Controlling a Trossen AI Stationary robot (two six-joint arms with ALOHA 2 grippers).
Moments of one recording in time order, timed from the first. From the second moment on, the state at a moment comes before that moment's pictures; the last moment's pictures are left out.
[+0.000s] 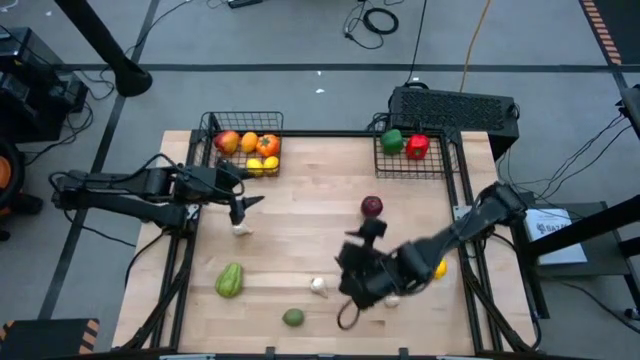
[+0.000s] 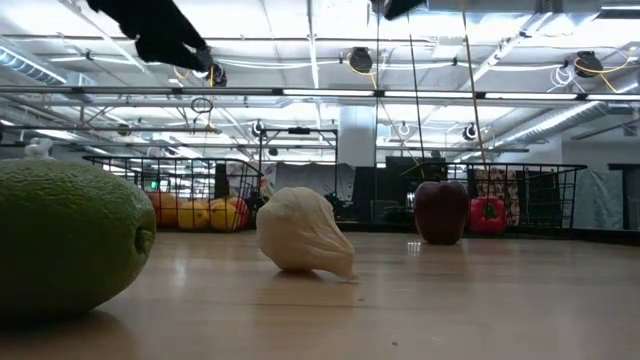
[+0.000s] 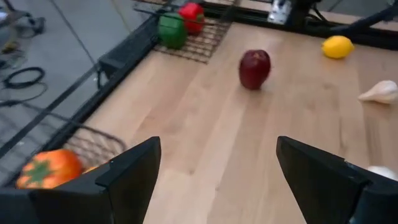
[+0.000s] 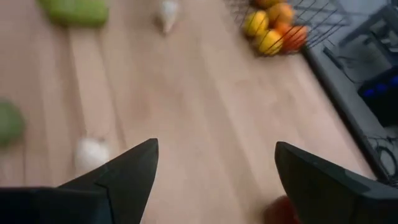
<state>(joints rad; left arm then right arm) -0.03 0.79 0.79 -0.53 -0.32 -0.19 0.53 1.80 1.63 -0.98 0.78 0.64</state>
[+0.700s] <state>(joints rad) -0.07 1.19 0.78 -0.17 -0.31 -0.08 0.45 1.79 1.55 -1.53 0.90 1.09</state>
